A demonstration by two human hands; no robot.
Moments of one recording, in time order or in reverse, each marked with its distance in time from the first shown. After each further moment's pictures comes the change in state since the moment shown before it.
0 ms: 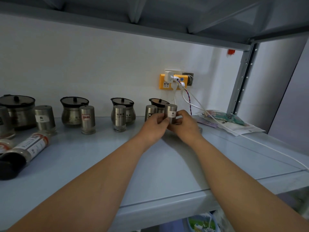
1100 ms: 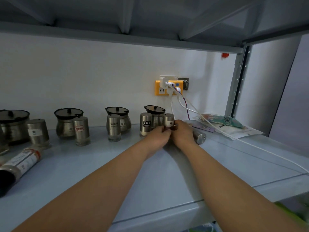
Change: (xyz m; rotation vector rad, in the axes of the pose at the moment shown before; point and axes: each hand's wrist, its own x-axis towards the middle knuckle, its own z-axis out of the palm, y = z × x) left_hand 0.022 -0.007 0.025 0.205 -0.105 -0.153; right_hand 0.018 0.009 0.007 -0.164 0.049 0.073
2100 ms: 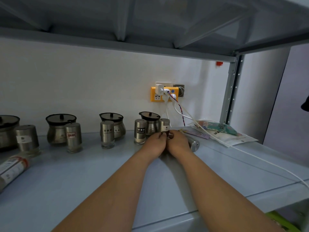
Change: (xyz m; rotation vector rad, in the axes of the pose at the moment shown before) left_hand 0.005 0.003 0.010 0.054 0.126 0.027; right_hand 0.000 0.007 0.000 0.022 -0.034 0.037
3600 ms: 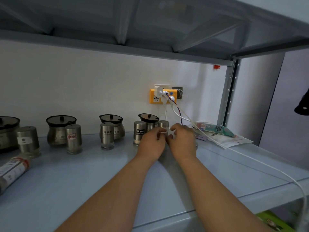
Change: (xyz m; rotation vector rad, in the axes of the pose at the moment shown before) left_hand -0.005 -0.002 -0.004 -0.025 0.151 0.207; right_hand -0.016 -0.007 -0.014 -0.192 0.369 -0.219
